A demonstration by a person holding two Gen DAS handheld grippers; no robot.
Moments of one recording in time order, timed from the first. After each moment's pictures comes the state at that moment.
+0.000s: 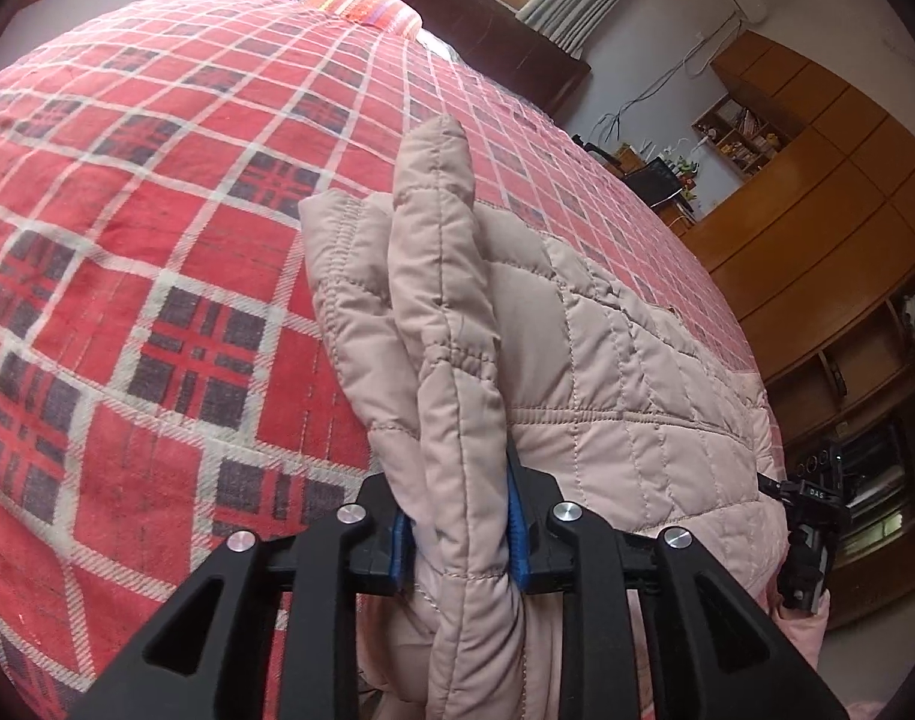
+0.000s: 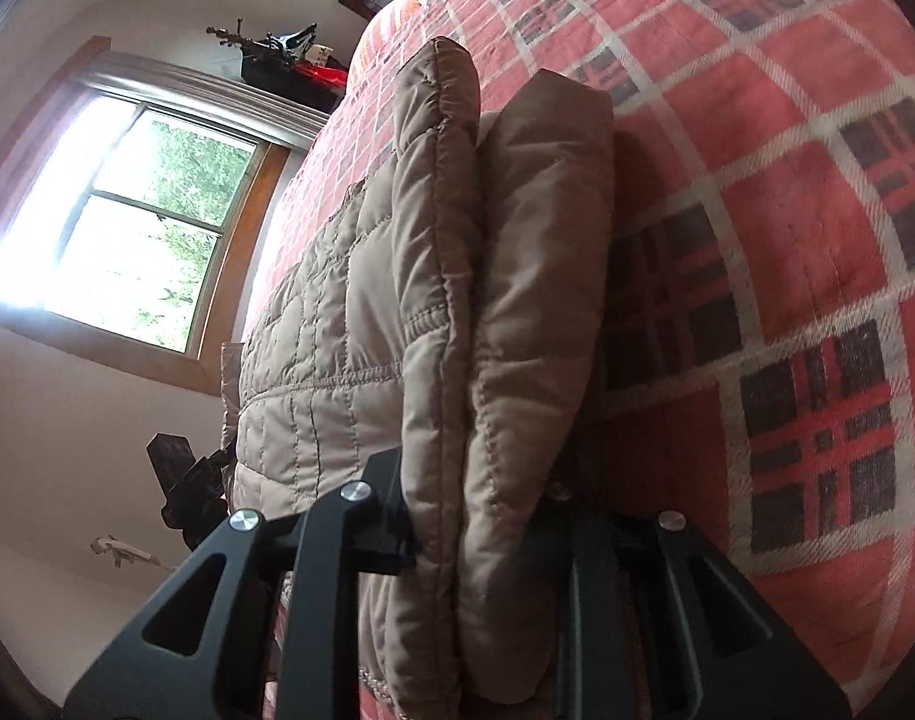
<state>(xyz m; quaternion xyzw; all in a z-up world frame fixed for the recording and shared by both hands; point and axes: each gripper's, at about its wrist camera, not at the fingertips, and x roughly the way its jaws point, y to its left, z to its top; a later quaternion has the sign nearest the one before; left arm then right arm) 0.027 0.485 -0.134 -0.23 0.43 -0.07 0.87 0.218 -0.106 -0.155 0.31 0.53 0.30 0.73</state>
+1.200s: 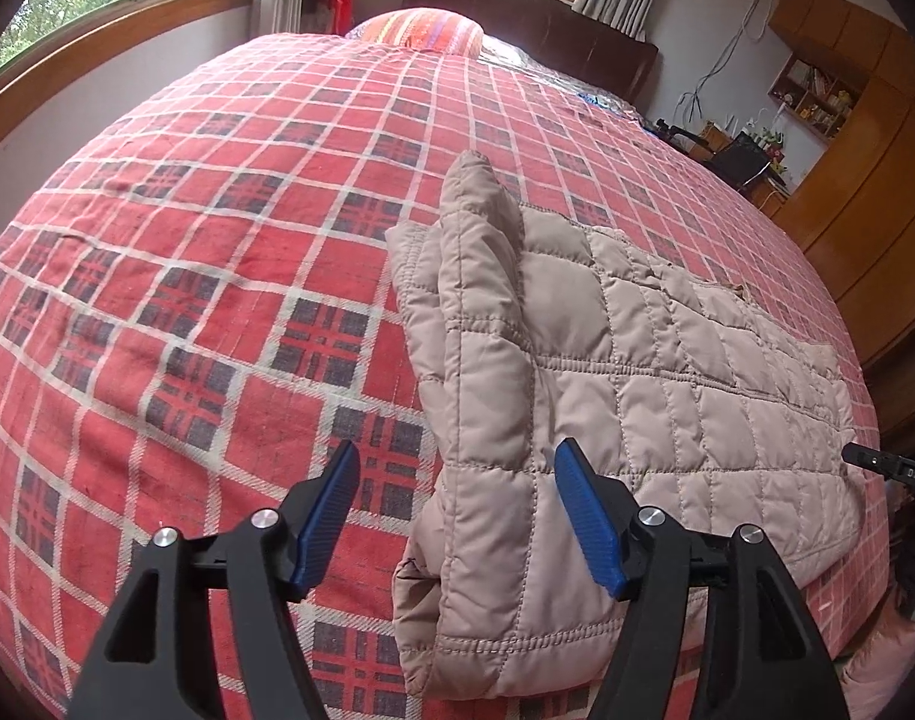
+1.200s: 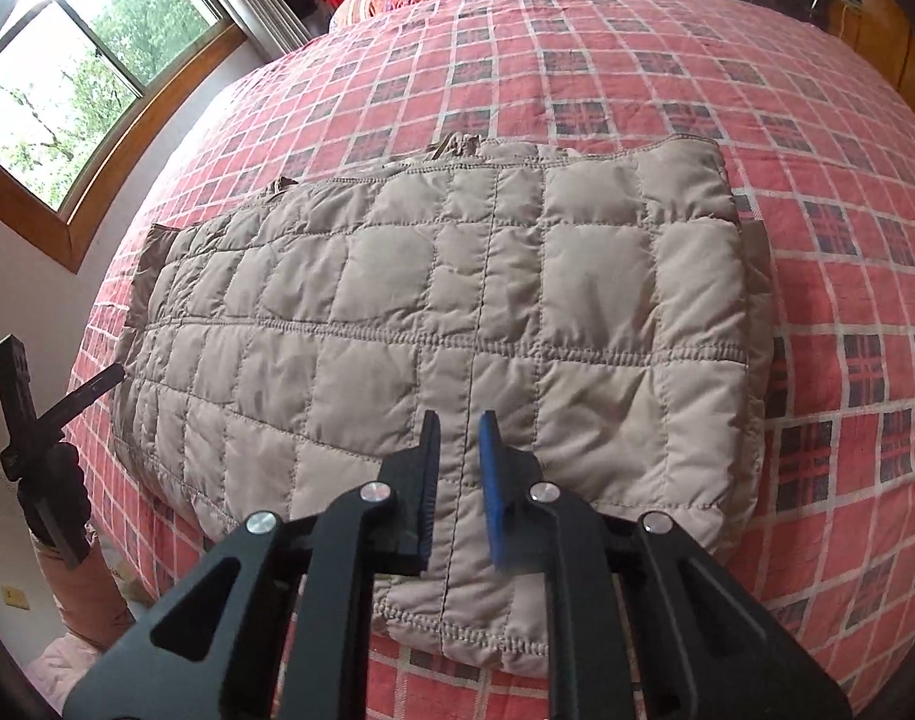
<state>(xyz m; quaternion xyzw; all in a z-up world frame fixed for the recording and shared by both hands) -0.018 0.461 -0.088 -0.14 0.46 0.06 0.87 0.181 0.028 -0.069 0.03 0.56 0.22 0.80</state>
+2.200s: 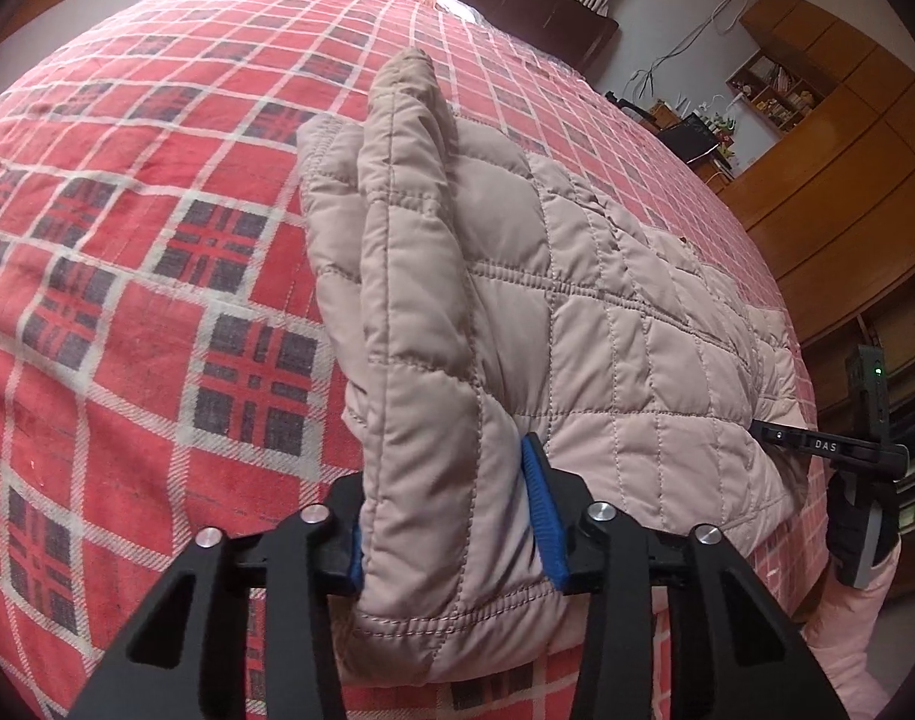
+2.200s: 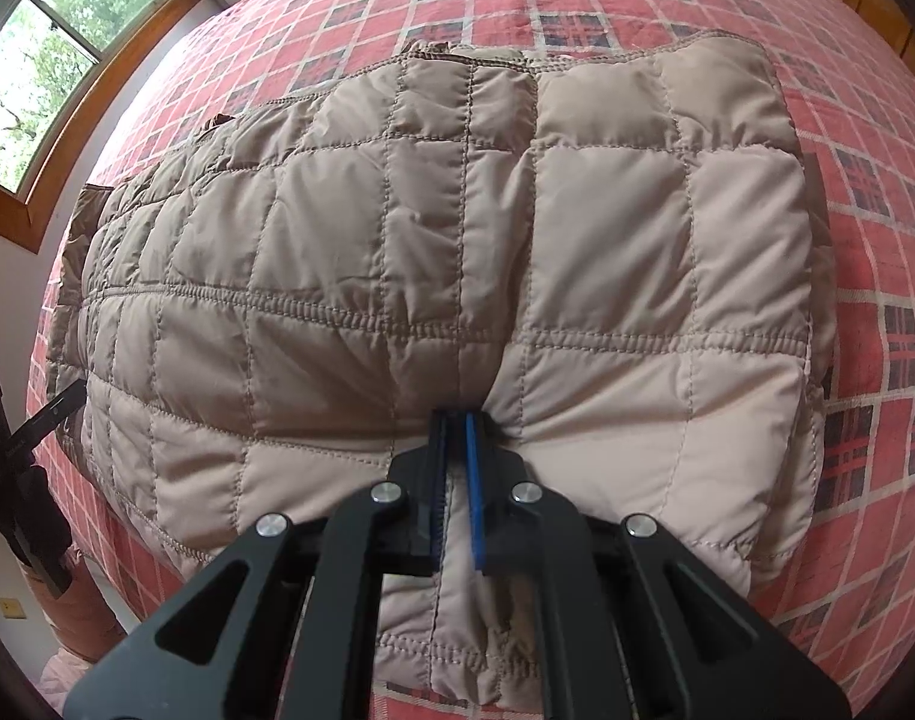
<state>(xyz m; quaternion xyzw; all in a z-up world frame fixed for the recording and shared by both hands) -0.027 0.449 -0.121 -0.20 0.49 -0.03 0.85 0.199 0.047 -0.113 0.01 0.62 0.19 0.76</state>
